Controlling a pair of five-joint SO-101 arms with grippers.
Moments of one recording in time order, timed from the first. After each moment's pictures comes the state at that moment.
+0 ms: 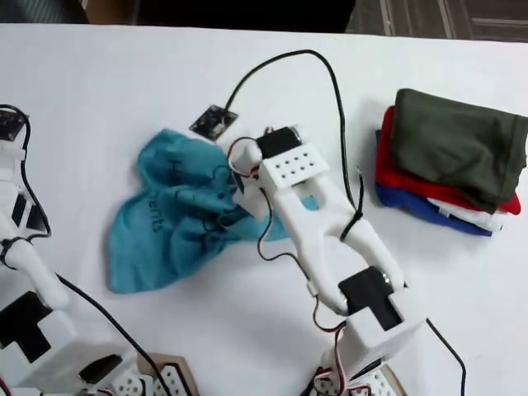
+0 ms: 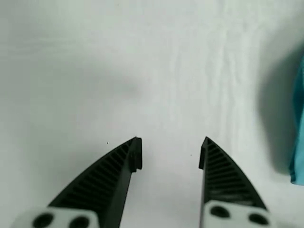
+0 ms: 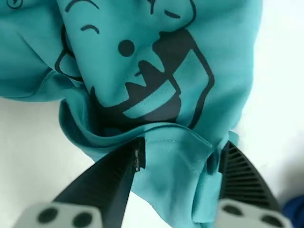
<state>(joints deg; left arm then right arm) -49.0 -0.5 9.5 76.2 -46.0 -30.4 9.8 1.2 80.4 27.1</state>
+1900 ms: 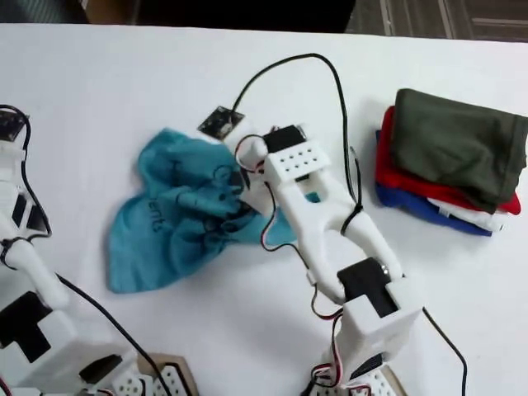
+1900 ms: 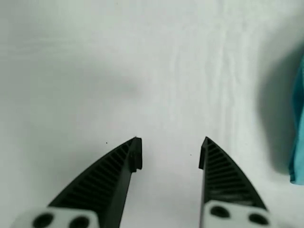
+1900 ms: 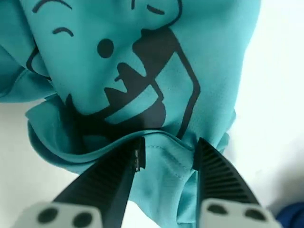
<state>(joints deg) -49.0 -0.5 9.7 76.2 -46.0 -28.0 13.1 1.2 78.1 30.3</state>
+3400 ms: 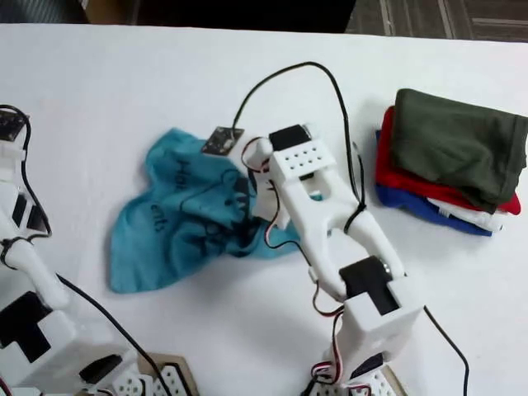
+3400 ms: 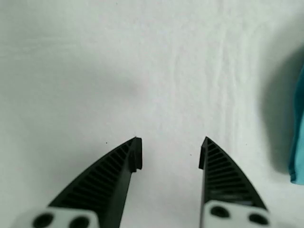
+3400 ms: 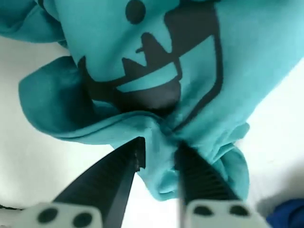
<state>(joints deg) -49.0 -0.5 9.7 76.2 -46.0 -26.6 13.6 1.3 86.0 40.8</state>
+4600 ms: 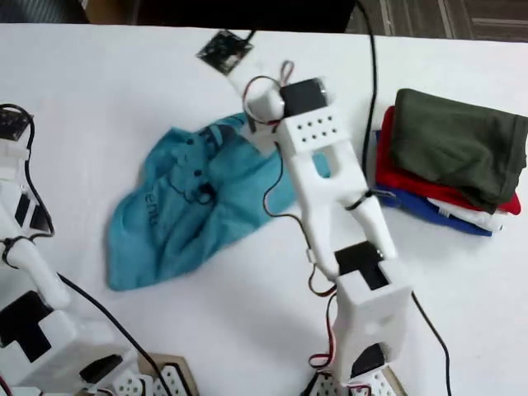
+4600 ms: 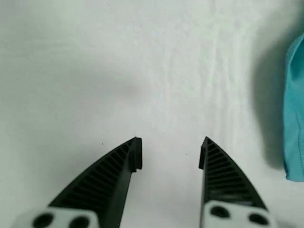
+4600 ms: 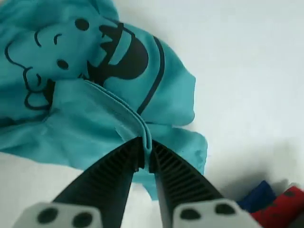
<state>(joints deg) -48.1 -0.5 9.7 76.9 -46.0 -23.4 21.1 -34.4 88.0 32.2</state>
